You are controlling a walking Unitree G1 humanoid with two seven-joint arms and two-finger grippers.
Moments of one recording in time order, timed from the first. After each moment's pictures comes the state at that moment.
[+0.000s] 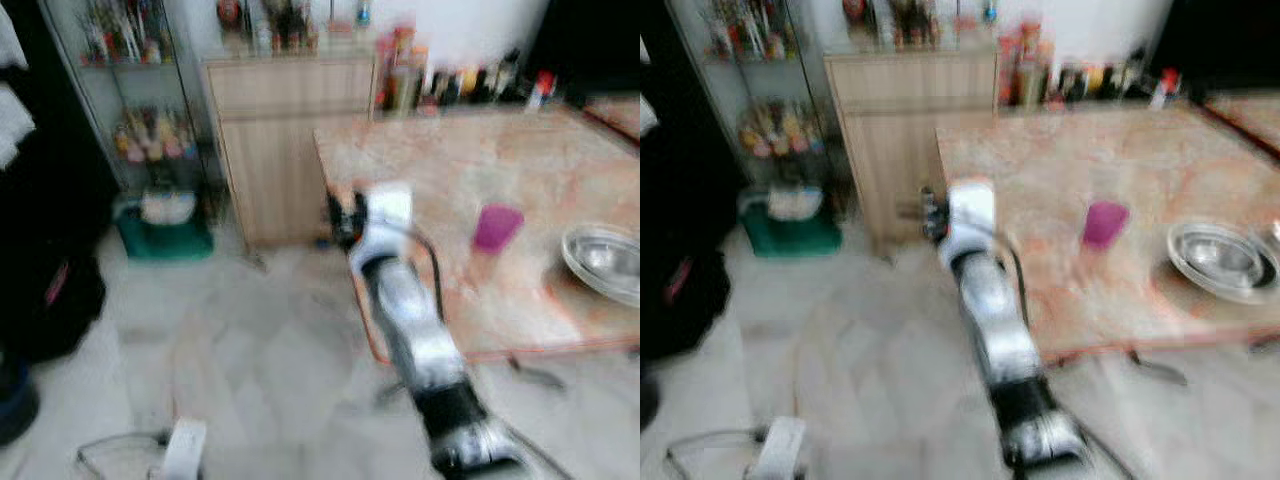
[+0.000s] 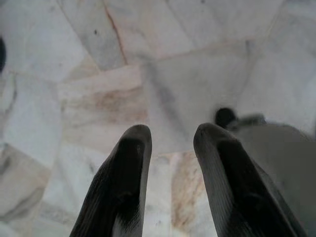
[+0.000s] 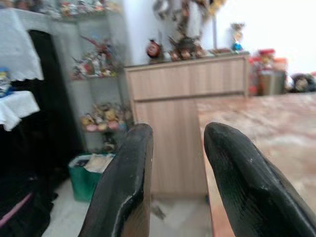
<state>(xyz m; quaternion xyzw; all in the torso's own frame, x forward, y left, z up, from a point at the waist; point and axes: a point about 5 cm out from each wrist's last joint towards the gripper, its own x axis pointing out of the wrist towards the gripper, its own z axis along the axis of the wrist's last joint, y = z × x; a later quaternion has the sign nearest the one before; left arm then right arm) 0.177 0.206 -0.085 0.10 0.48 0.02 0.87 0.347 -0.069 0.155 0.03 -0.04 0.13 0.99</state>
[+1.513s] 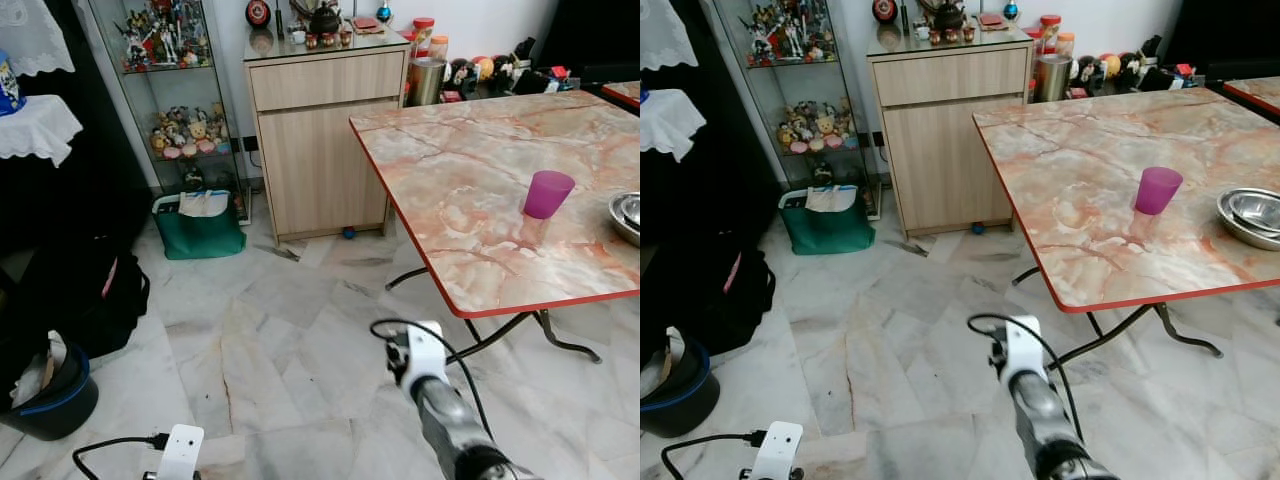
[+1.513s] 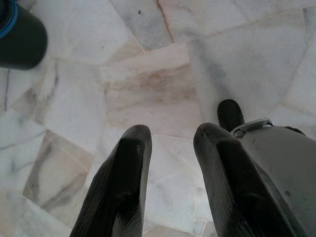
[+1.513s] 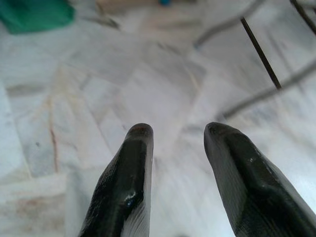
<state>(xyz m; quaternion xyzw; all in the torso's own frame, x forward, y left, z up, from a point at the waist) 0.181 0.212 -0.081 0.11 0.47 0.02 0.88 0.262 -0.162 -0.036 0.00 0.33 0.00 0.94</state>
